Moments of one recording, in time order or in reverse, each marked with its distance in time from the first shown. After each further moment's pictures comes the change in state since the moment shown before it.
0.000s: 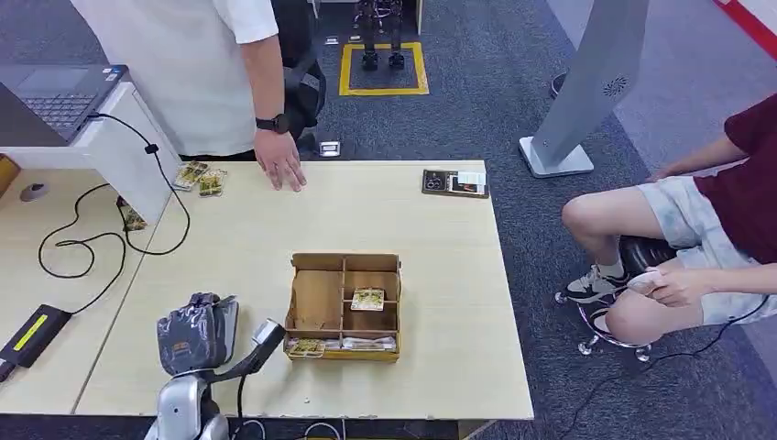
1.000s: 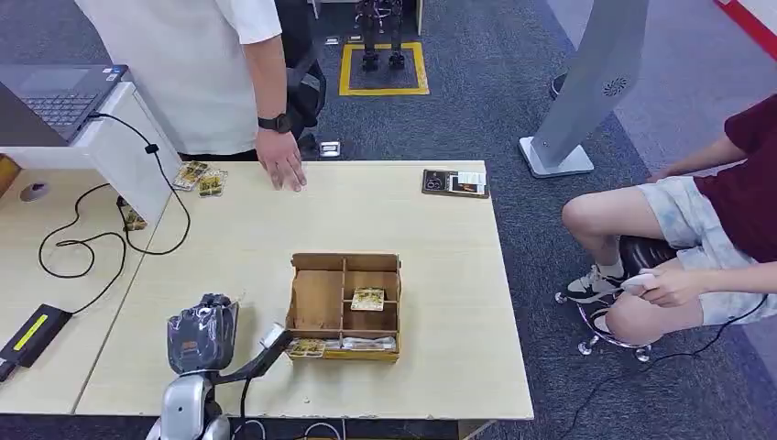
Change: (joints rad) left arm -0.001 0.013 -0.037 0.000 0.013 -0.071 -0.003; right arm 0.003 0.000 0.000 0.004 -0.001 -0.004 -0.006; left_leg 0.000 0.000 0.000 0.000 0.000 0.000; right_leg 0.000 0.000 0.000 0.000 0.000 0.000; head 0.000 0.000
